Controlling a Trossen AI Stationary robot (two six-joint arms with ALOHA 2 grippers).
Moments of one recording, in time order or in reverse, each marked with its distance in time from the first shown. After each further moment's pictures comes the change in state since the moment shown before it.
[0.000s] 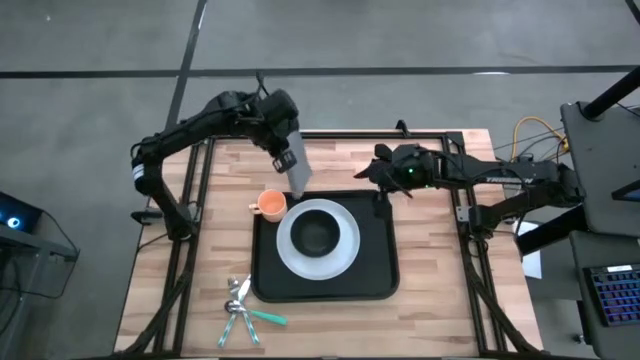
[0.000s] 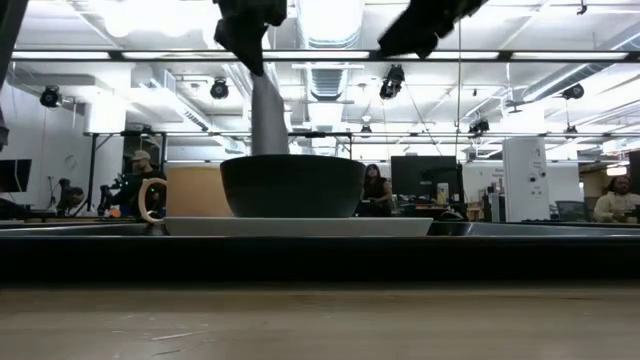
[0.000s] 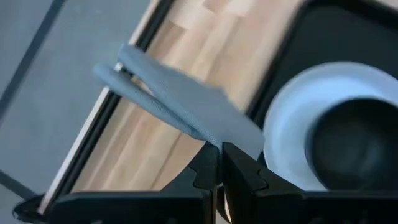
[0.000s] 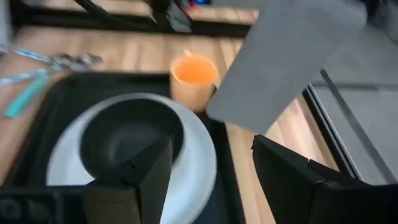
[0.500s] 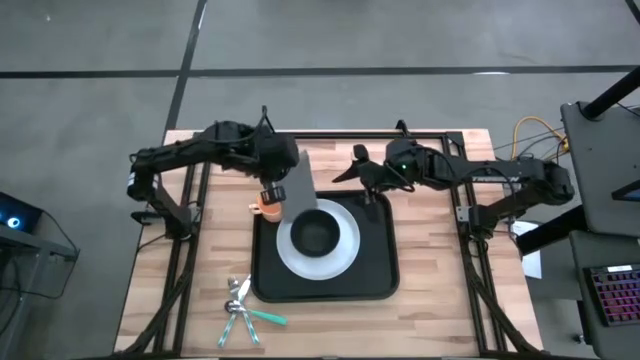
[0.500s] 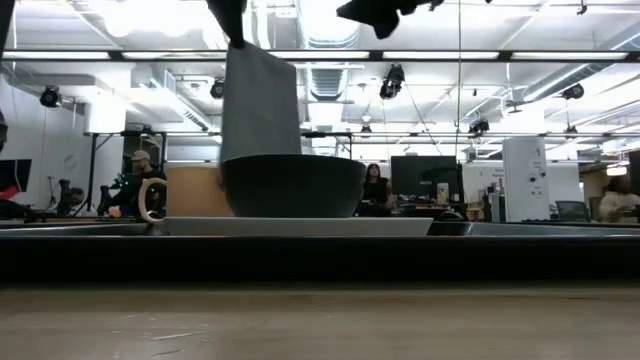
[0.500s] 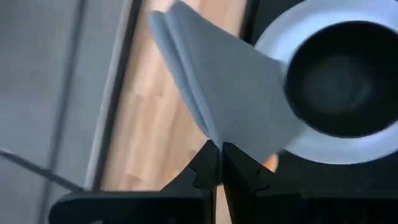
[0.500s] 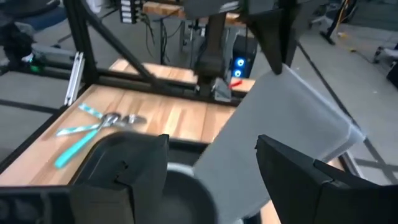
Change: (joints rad) left arm -0.285 -0.027 0.029 -0.166 -0.212 -0.025; right arm -0.003 0.110 0.054 0.283 -0.224 -0.045
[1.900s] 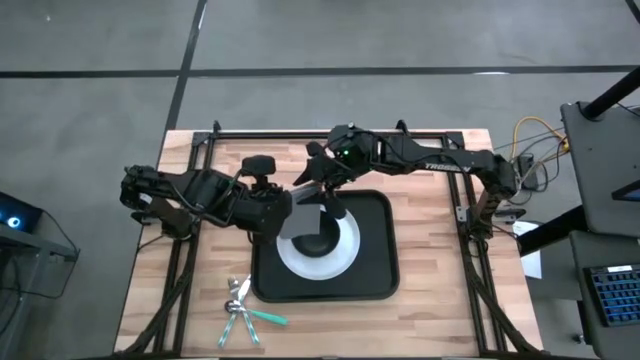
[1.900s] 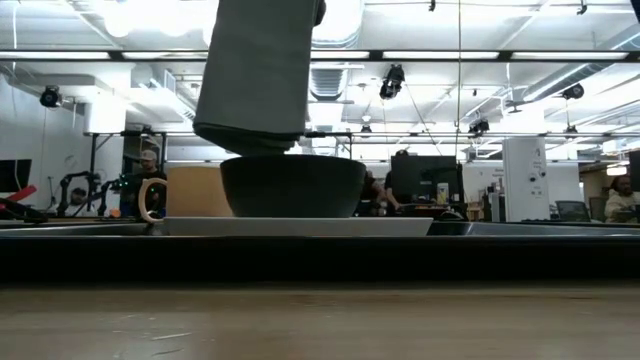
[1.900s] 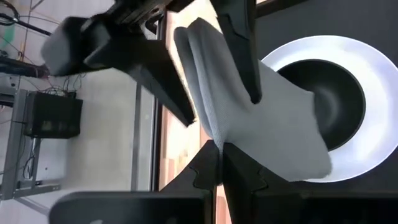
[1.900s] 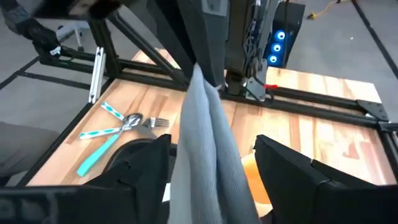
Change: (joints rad) left arm -0.406 0.006 0.093 0.013 -0.317 0.024; right arm 0.001 0.434 0.647 -0.393 -0.136 -0.011
